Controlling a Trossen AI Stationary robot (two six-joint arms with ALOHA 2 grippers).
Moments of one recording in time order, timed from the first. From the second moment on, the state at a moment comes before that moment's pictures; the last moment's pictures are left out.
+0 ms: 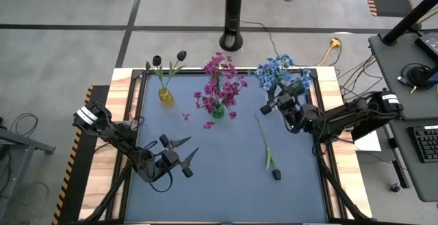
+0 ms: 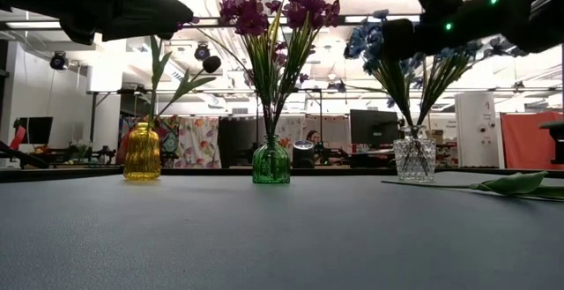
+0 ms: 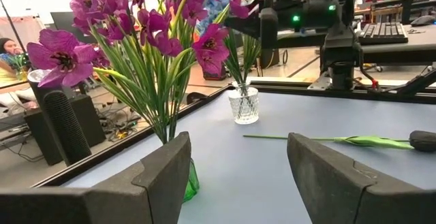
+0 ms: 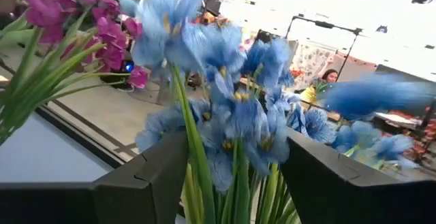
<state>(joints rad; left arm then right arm) -0.74 1.64 0.53 1.09 -1.41 0.08 0.00 1.22 0.30 1.22 1.04 -0.57</state>
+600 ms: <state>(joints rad) -0.74 1.64 0.54 1.09 -1.33 0.08 0.44 1.22 0.51 1.21 1.53 -0.76</state>
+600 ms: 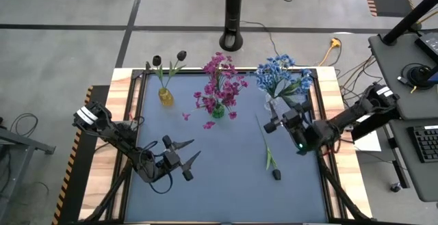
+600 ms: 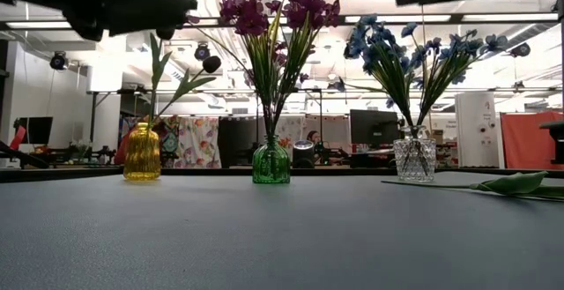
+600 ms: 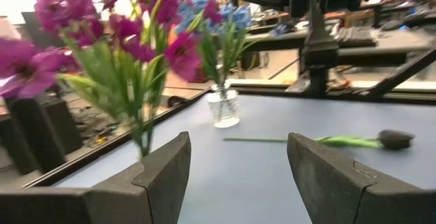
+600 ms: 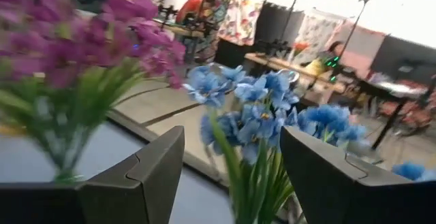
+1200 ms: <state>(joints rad) -0.86 1.64 0.86 0.54 -1.19 0.04 0.80 1.22 0.52 0.67 1.47 0.10</state>
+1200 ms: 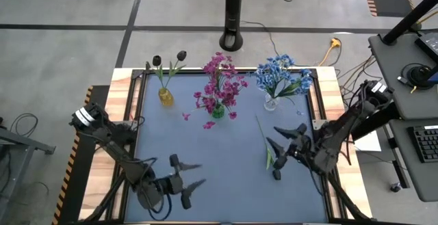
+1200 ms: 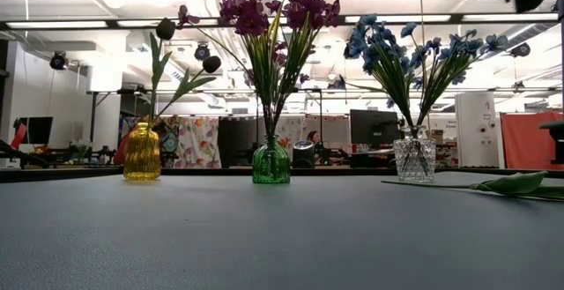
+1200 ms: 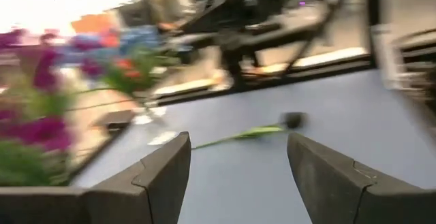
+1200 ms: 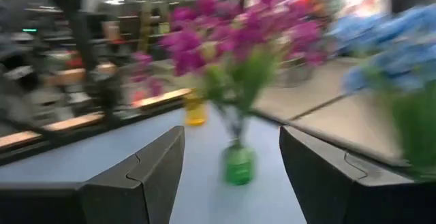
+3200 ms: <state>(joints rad) -0.85 1.78 1.07 -0.30 -0.70 -0.86 0.35 1.55 0.71 -0.59 0.22 1.02</state>
